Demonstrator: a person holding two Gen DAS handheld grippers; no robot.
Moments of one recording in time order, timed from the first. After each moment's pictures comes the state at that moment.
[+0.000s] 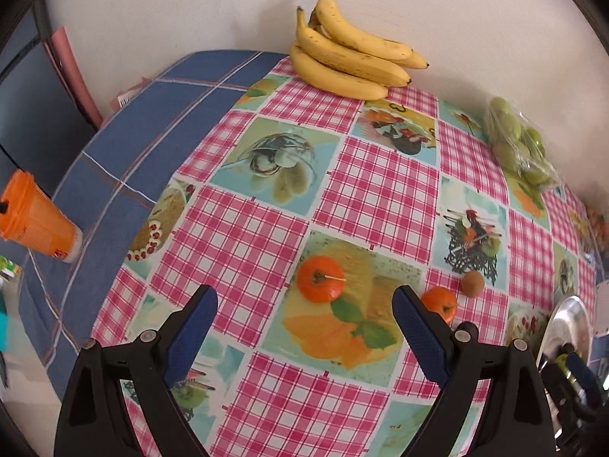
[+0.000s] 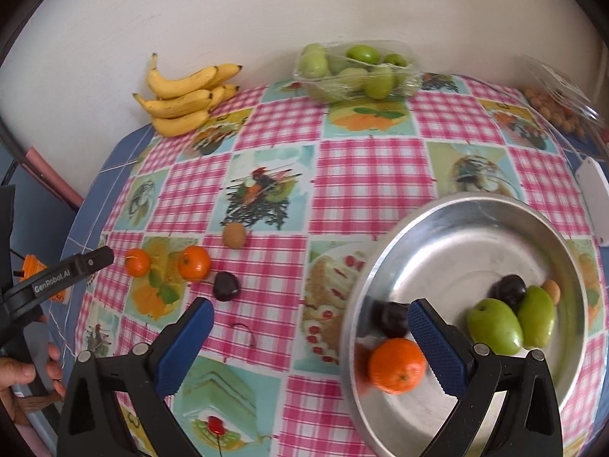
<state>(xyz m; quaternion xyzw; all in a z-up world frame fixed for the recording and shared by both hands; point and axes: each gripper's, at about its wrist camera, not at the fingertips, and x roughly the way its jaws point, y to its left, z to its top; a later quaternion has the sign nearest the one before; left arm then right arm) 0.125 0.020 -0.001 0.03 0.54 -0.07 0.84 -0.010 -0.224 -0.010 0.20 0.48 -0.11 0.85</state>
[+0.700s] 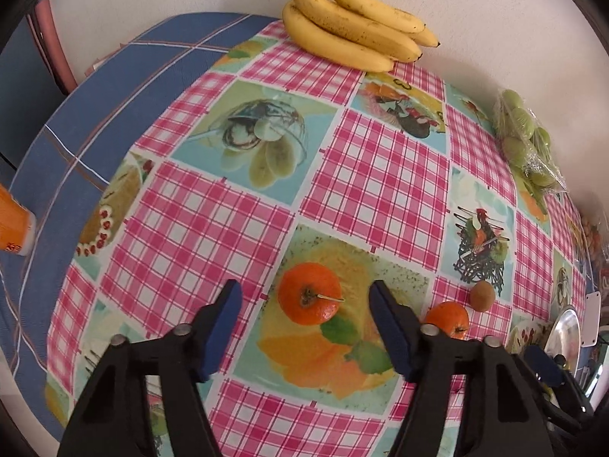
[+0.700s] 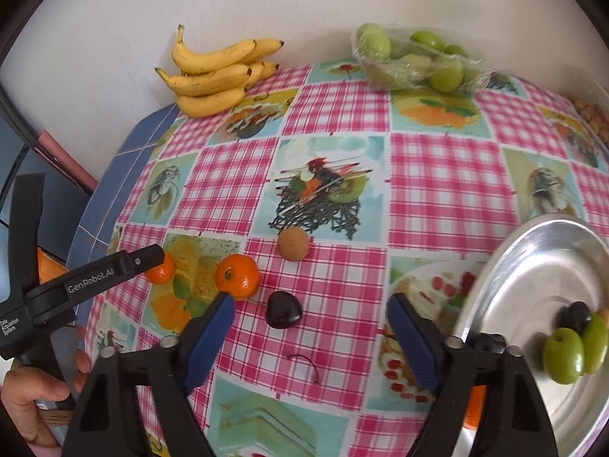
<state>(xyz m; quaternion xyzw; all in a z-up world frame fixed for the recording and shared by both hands) 0.157 0.020 -0.045 0.00 0.58 -0.10 0.81 0.046 -0.190 -0.038 0.21 0.51 -0.06 0.83</state>
